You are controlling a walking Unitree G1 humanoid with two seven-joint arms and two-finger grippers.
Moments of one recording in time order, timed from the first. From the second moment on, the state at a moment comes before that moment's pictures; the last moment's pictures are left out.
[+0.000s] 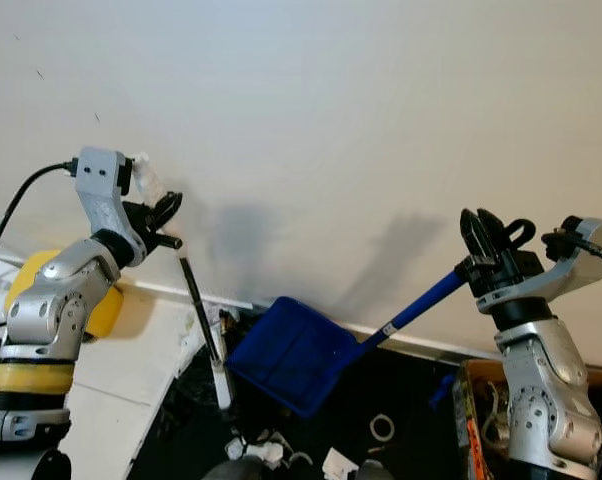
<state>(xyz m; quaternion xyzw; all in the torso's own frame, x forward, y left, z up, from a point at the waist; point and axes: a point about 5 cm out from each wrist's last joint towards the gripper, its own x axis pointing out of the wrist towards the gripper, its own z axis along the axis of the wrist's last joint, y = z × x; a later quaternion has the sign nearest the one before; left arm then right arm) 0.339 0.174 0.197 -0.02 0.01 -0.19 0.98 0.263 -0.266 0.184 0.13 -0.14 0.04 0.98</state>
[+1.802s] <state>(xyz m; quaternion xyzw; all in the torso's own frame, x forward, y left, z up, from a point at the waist) 0.280 0.258 0.150 0.08 0.08 -0.18 0.98 0.270 -0.265 0.131 -0.10 -0.05 0.08 0.99</state>
